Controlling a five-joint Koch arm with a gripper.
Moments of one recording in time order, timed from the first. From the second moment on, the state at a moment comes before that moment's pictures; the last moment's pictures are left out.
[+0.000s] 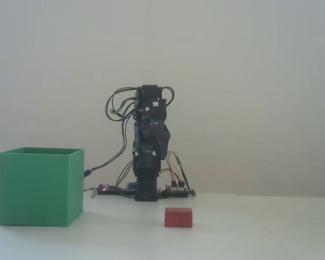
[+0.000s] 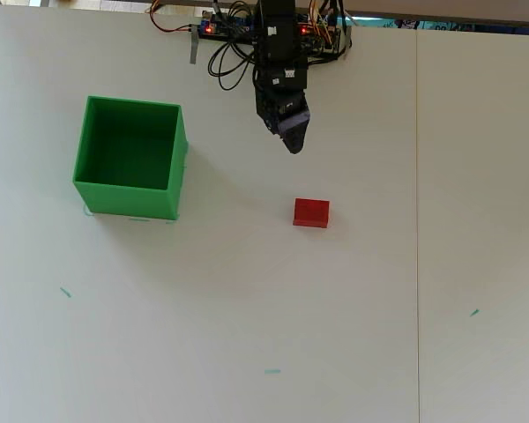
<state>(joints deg) -11.6 112.9 108.5 73.8 -32.1</state>
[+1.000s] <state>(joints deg) -6.0 102.0 101.0 87.9 9.2</state>
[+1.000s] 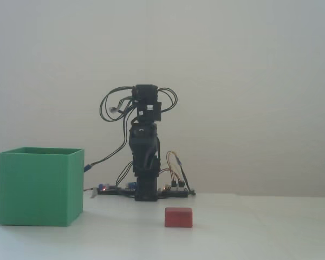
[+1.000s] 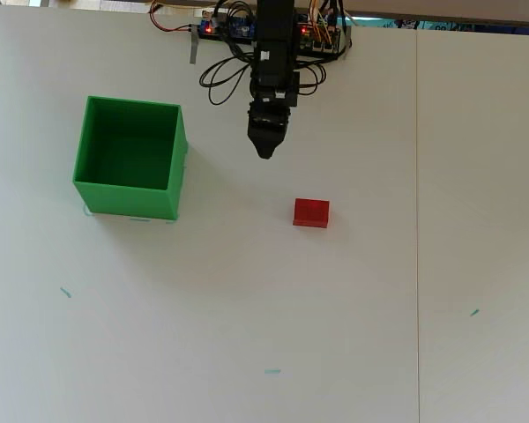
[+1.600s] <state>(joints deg) -1.4 83.8 85.8 87.7 9.4</state>
